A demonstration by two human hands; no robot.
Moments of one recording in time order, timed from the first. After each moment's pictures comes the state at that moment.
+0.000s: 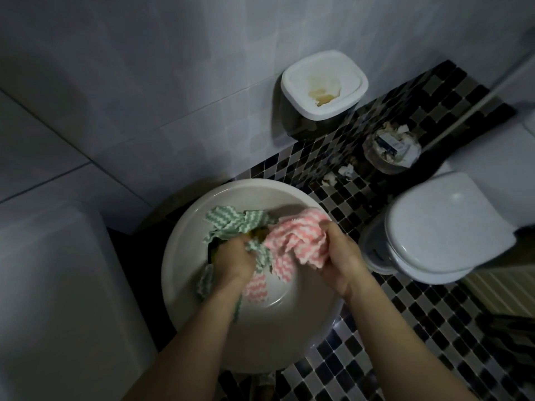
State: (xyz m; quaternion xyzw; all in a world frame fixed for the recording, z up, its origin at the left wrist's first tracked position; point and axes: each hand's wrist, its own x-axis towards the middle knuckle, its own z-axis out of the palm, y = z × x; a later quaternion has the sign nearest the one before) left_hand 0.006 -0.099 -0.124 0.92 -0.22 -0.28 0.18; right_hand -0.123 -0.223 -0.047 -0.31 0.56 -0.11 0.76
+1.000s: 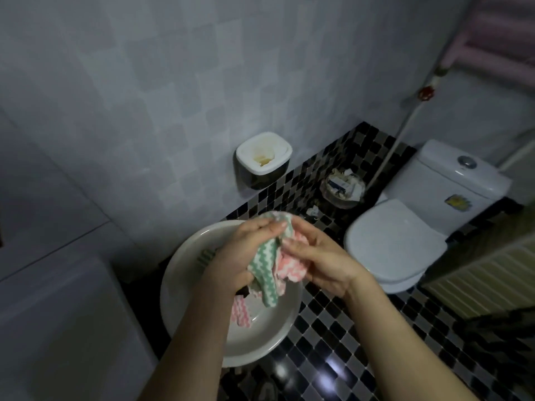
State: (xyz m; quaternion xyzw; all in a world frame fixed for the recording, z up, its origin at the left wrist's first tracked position) left_hand -0.060 -0.108 0.119 0.51 -0.18 -0.61 0.58; right_hand -0.197 -0.197 0.115 -0.46 0.23 -0.08 0.85
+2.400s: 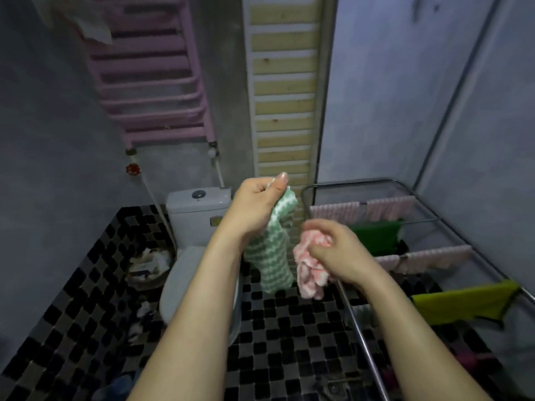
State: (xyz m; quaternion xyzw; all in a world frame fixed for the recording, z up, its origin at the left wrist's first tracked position) left_hand -0.573 -0.264 0.265 0.34 -0.71 -0.46 0.41; right_hand -0.725 -0.184 0.210 -0.57 0.66 -0.40 0.28
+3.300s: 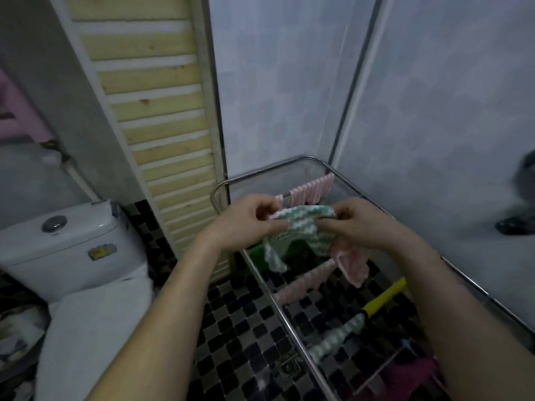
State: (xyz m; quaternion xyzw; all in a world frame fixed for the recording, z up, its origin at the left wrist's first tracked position) left_hand -0.738 -0.412 0.200 0.19 -0.87 -0.45 0.09; right_hand -0.917 -0.259 0.201 -0.50 0.80 -0.25 0.22
